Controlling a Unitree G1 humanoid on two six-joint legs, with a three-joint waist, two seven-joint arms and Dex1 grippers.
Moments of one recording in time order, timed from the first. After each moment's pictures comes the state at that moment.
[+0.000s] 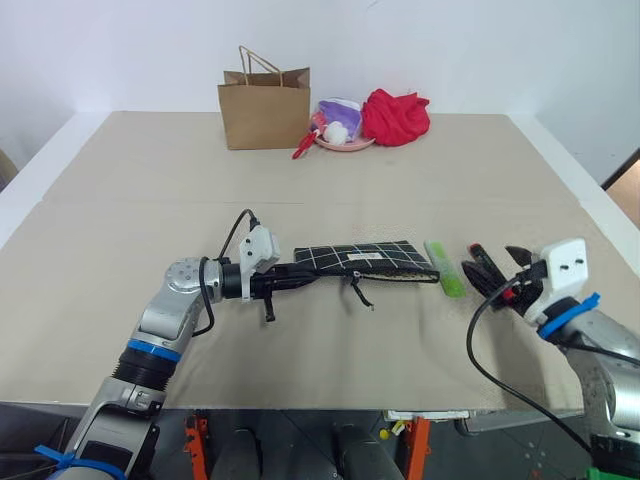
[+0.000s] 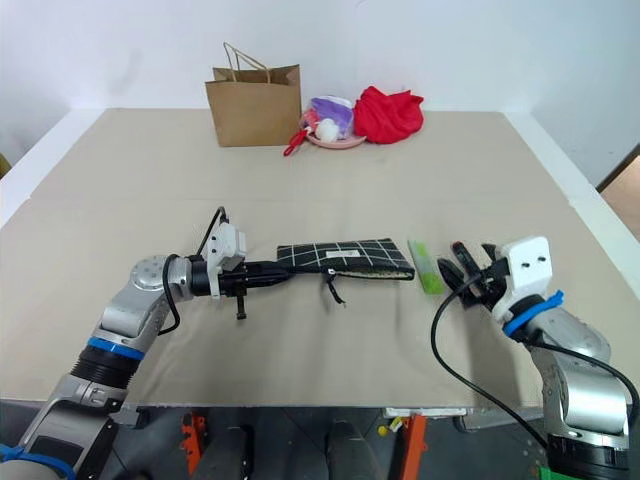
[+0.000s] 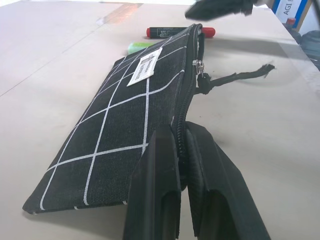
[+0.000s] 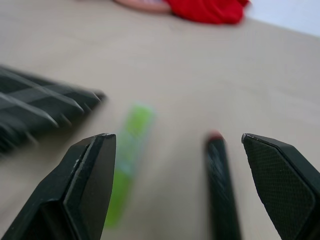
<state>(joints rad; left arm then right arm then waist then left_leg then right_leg) -0.54 0.41 -0.17 0.15 -0.31 0.17 -1.12 -0.05 -0.61 -0.39 -0.17 0.29 0.38 0.54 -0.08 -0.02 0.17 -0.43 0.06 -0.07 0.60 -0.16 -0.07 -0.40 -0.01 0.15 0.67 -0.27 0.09</state>
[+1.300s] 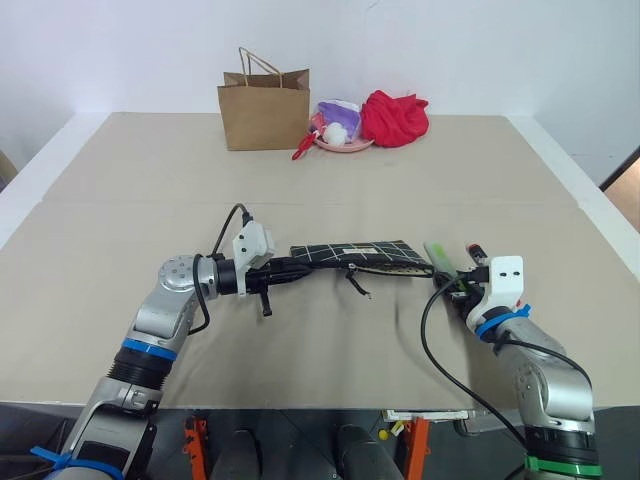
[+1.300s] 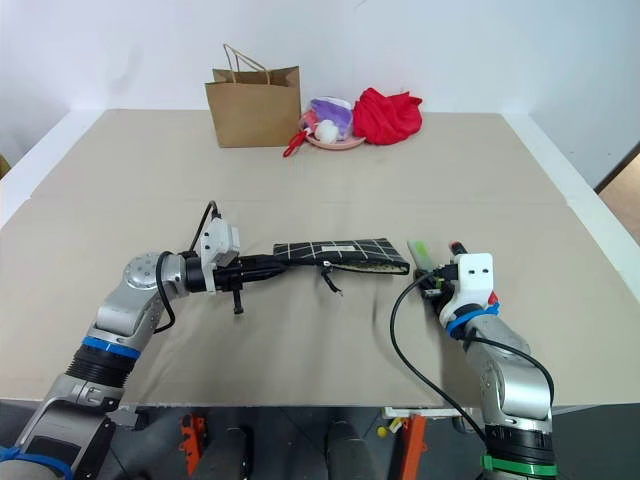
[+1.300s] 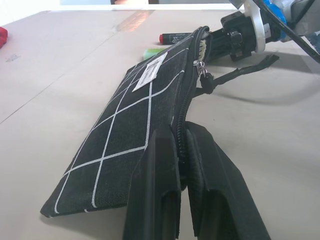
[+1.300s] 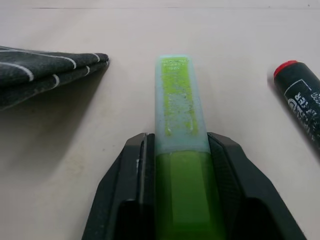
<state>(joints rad) -0.54 0.42 -0.15 0.15 -0.32 0.14 -1.09 -0.13 -0.38 -0.26 -0.16 0.31 0.56 0.32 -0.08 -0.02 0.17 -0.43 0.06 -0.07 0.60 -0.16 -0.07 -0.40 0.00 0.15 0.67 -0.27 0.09</state>
